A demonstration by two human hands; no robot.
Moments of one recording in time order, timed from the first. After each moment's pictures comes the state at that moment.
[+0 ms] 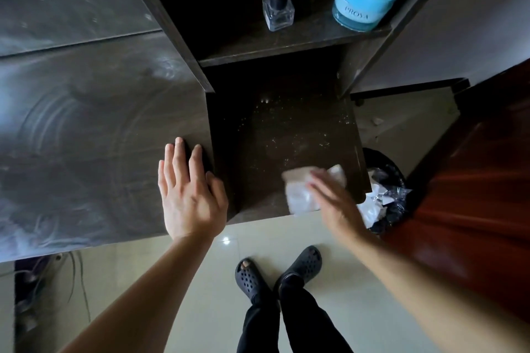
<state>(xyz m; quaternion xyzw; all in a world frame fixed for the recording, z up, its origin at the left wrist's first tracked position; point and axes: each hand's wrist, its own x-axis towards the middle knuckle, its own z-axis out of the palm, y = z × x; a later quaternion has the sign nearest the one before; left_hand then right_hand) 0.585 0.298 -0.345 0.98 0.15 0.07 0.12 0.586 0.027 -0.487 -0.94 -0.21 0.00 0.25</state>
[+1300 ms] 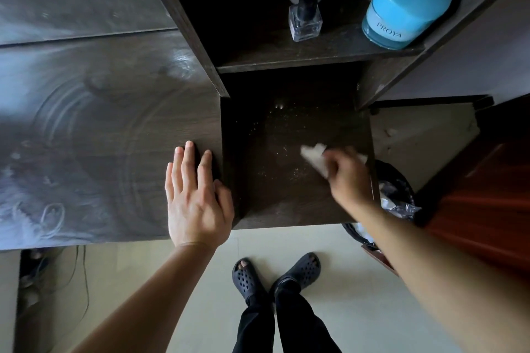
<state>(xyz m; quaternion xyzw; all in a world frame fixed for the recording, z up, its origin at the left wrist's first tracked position) 0.587 0.299 -0.343 0.98 0.15 0.05 0.12 0.684 0.052 -0.456 -0.95 -0.02 0.09 0.28</state>
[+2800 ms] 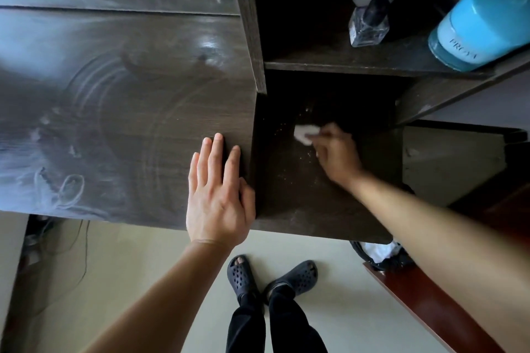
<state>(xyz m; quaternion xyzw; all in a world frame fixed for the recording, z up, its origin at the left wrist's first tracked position) 0.586 0.302 -0.340 0.98 0.15 0.04 0.12 0.743 0.116 -0.457 -0.90 -0.21 0.14 0.34</state>
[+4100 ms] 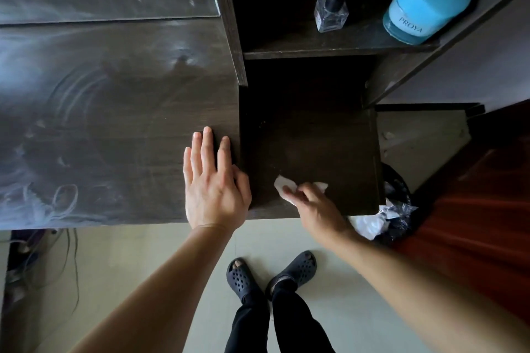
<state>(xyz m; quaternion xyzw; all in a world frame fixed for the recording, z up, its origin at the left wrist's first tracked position) 0.586 0.302 -0.344 0.98 0.14 0.06 0.13 0.597 0.095 -0.449 -0.92 -0.26 0.18 0.22</state>
